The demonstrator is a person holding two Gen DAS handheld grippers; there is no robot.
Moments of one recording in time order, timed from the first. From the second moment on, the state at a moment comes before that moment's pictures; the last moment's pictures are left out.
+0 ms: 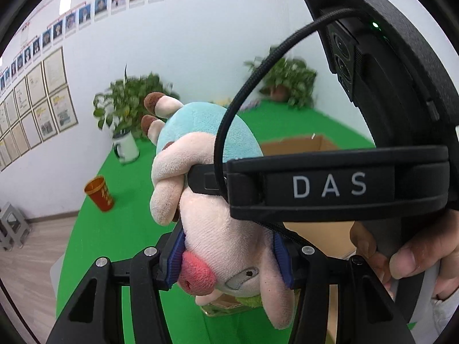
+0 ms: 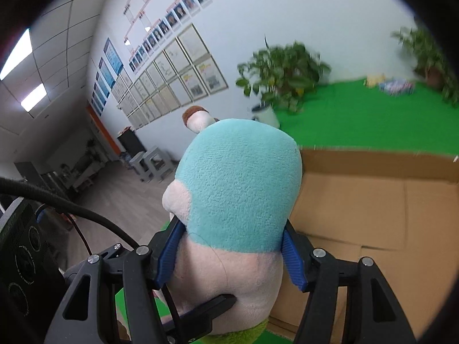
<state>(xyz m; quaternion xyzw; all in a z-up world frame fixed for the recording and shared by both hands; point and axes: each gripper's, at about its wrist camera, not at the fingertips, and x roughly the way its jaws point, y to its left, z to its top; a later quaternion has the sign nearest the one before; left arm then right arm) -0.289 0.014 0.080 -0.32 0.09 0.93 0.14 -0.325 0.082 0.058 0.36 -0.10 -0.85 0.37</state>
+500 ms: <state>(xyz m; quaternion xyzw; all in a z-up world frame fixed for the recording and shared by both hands) -0.350 0.067 -0.043 -0.45 0.22 0.86 0.10 -0.399 0.109 -0.041 0.51 -0.16 -0.76 0.37</state>
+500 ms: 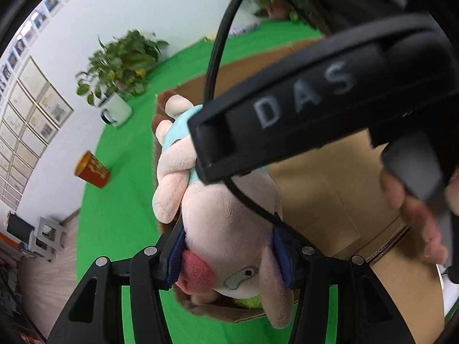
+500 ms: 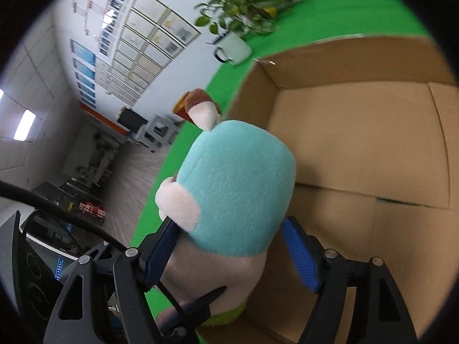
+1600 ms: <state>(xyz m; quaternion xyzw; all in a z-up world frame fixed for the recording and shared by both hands) -0.281 -0.088 -0.015 -0.39 -0.07 0.91 0.13 -0.358 0.059 -0.030 0.51 -0.03 -0.81 0.28</state>
